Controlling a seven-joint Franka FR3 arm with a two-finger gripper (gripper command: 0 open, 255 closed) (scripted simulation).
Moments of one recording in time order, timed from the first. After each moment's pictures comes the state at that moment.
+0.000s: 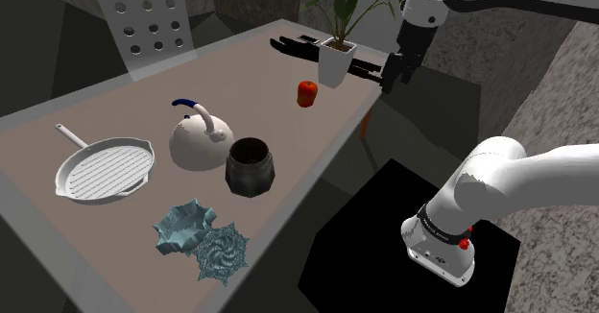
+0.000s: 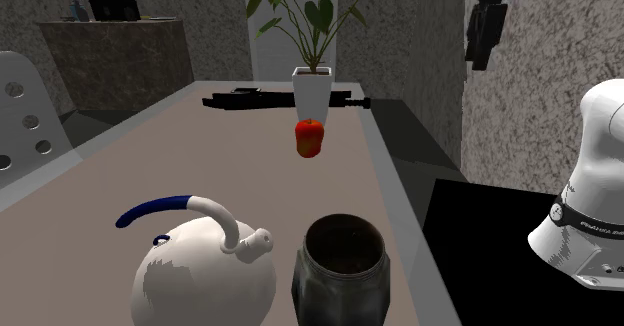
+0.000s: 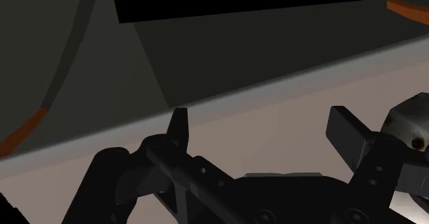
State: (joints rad) arm 0.00 -0.81 -0.05 -2.42 -0.04 1.58 0.05
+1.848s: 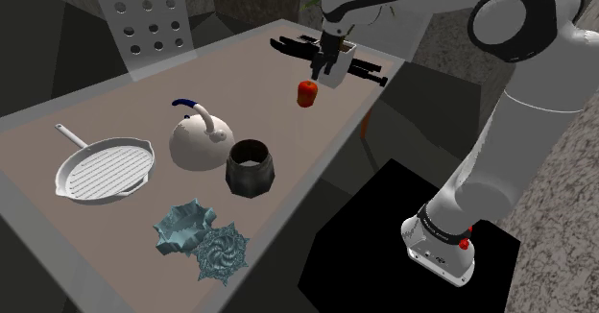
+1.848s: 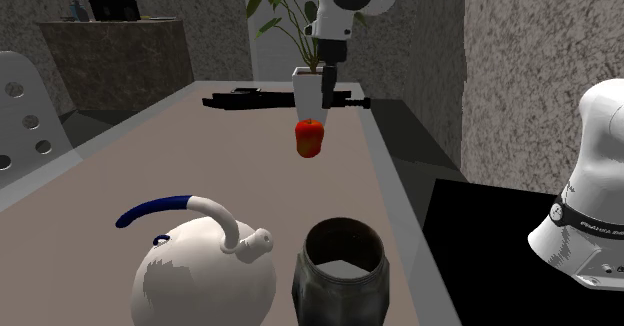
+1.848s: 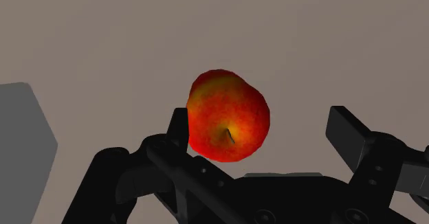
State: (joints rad) arm 0.03 0.18 -0.26 -1.84 0.20 2.01 -0.45
